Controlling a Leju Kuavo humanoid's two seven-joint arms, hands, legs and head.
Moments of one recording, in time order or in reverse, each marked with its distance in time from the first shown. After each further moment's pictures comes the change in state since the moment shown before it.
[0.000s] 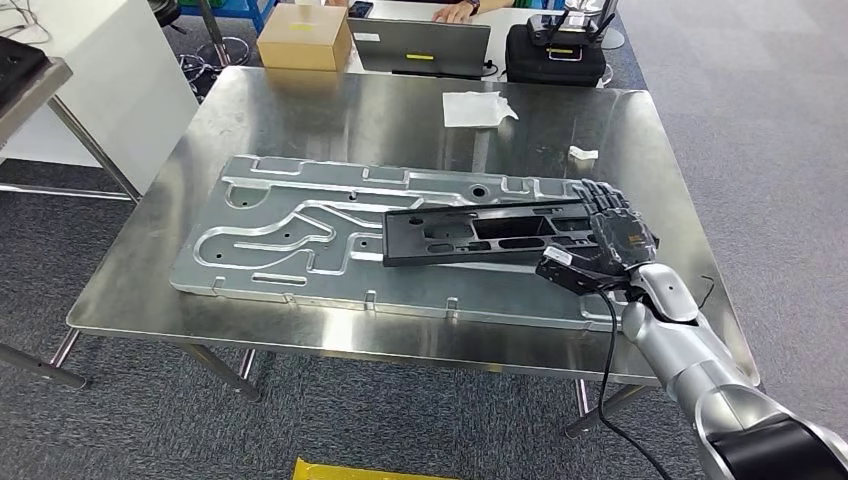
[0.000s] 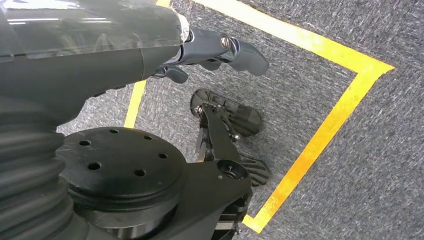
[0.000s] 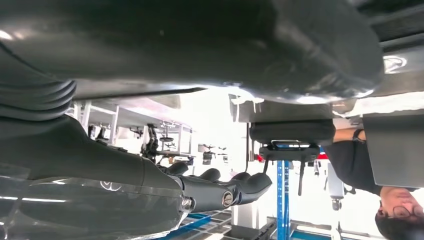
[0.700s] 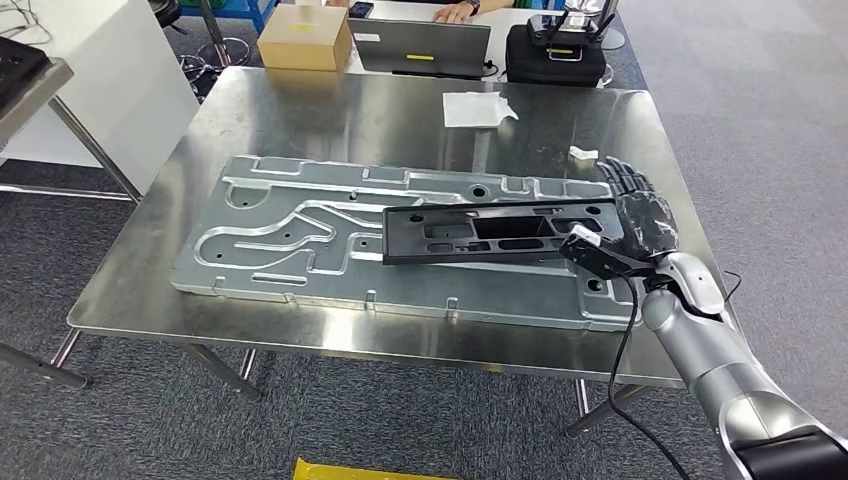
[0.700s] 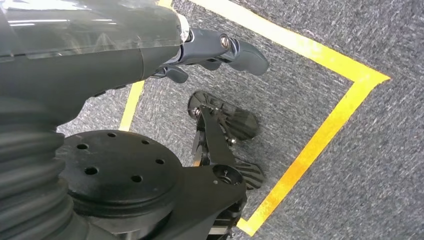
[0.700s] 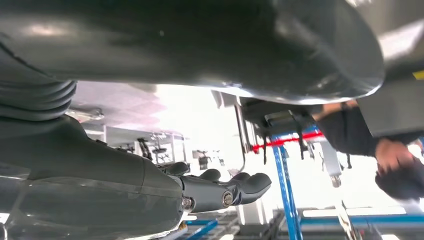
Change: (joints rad) left arm 0.001 0.001 0.007 0.000 0.029 0.020 -0.017; right arm 0.032 -0.063 -0.066 -0.180 -0.159 0.080 -0.051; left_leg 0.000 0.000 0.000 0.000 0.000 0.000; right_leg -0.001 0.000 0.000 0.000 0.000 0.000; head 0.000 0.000
